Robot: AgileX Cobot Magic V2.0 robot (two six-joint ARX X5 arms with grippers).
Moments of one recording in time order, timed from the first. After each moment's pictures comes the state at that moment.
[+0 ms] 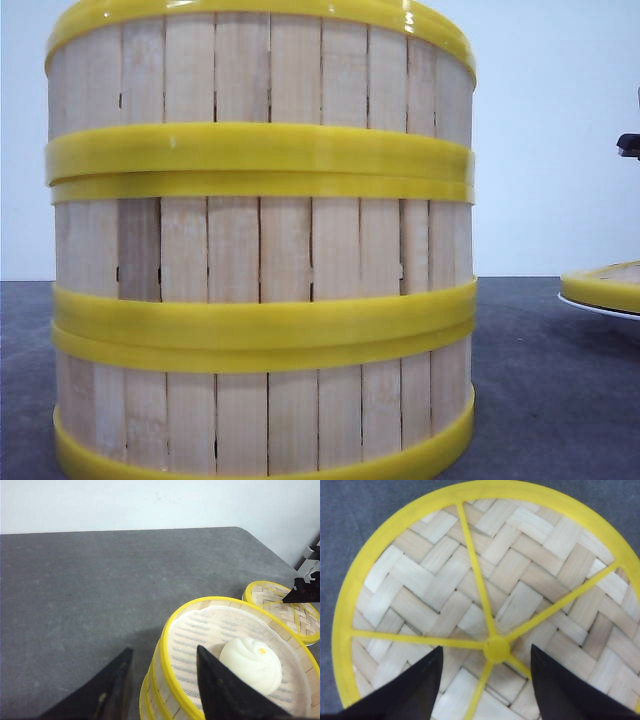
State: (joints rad) left arm -0.44 0.58 1.07 -0.83 0.10 -0.18; right arm -0.10 1.44 1.03 -0.65 -0.08 0.14
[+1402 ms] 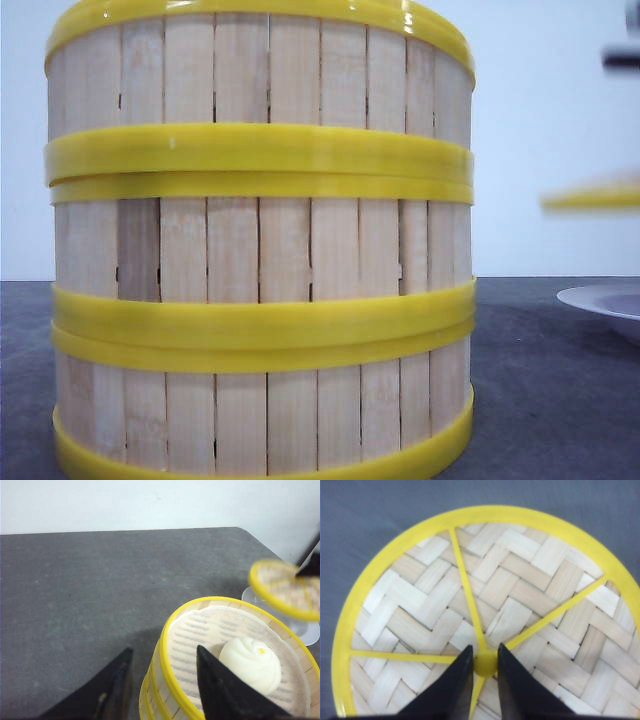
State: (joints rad) left arm -0.44 0.58 1.07 -0.83 0.10 -0.17; right arm -0.04 1.38 1.31 -0.82 -0.09 0.13
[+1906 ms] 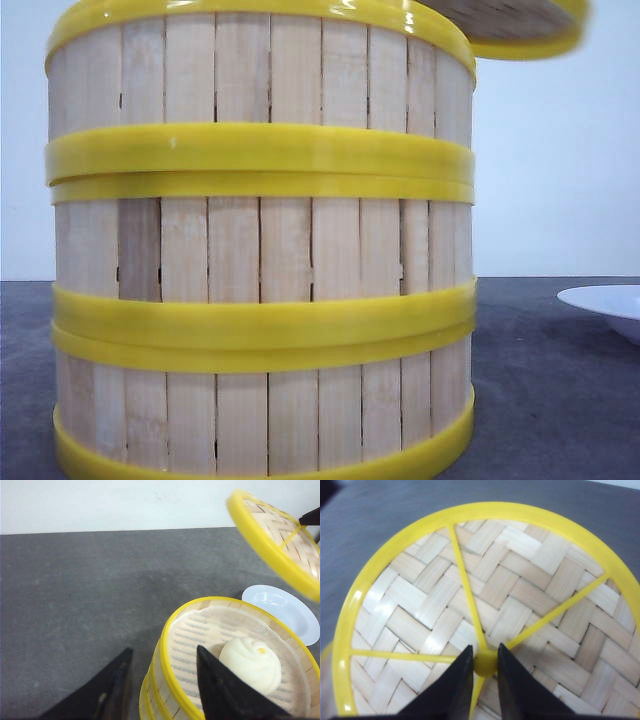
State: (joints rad) left arm -0.44 0.58 1.07 -0.83 0.10 -0.17; right arm 0.50 1.37 1.68 -0.98 -0.29 0.11
